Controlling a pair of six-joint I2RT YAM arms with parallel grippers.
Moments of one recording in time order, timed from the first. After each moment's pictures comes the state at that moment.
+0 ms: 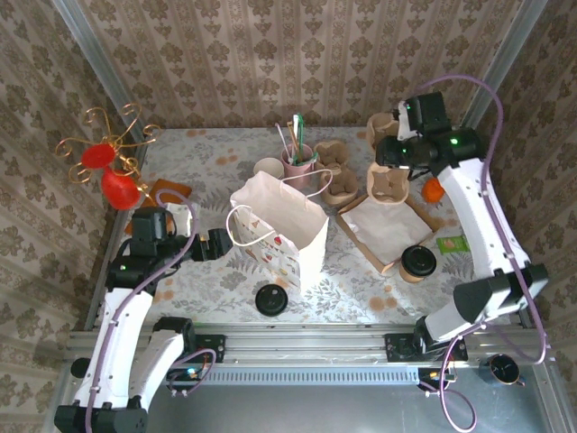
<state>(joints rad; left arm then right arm) -0.14 0.71 0.80 -0.83 0.50 -0.23 0.18 1.49 1.78 -1.11 -0.03 0.24</state>
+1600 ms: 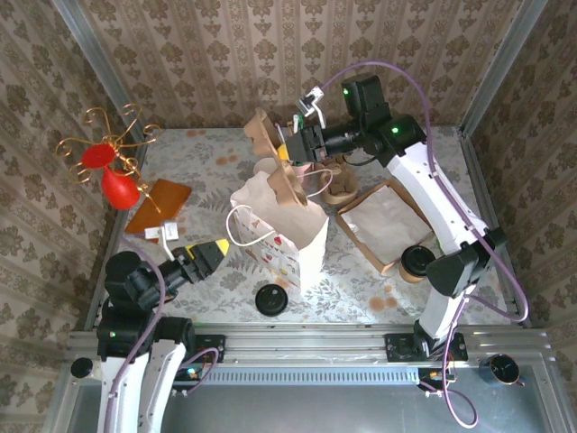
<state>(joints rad) -0.14 0.29 0.67 -0.55 0.76 -0.78 0.46 1.78 2.06 -0.84 -1.03 0.39</state>
